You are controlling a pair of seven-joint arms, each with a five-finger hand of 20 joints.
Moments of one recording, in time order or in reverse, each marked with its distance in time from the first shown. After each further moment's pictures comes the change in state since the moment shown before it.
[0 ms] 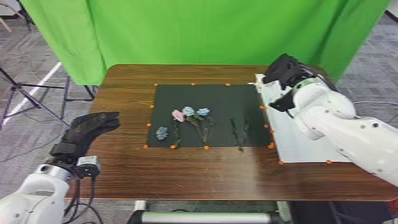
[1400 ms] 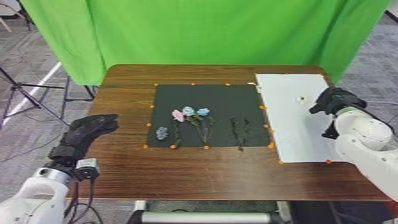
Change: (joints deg) left arm 1.5 0.2 -0.1 -0.1 0.2 1.0 1.3; right arm -24.0 5.6 23.2 7.3 -26.9 -17.5 4.3
